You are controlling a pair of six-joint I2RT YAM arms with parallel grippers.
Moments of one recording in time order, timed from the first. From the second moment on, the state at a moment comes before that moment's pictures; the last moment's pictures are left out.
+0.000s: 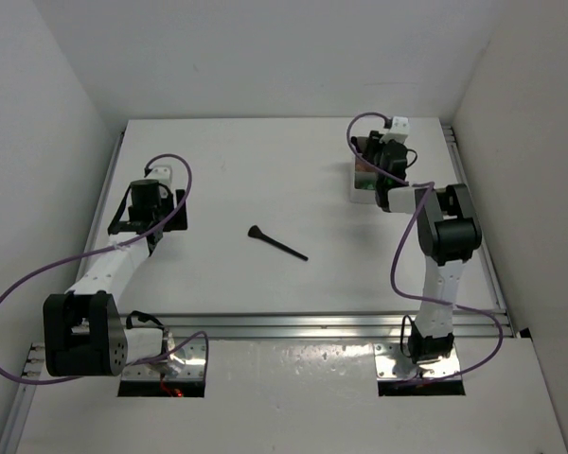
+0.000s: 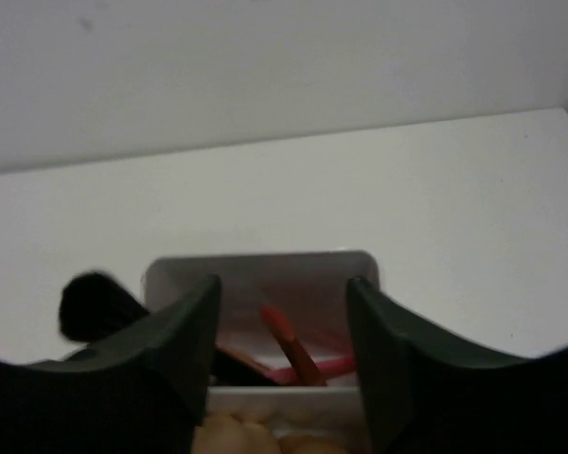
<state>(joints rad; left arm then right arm) 0.03 1.24 0.76 -0.18 -0.12 0.02 0.11 2.10 1.14 0.89 0.20 0.11</state>
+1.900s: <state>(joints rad) 0.04 1.06 0.57 -0.01 0.02 -0.02 0.76 2.05 1.49 -0.41 -0.11 -0.35</state>
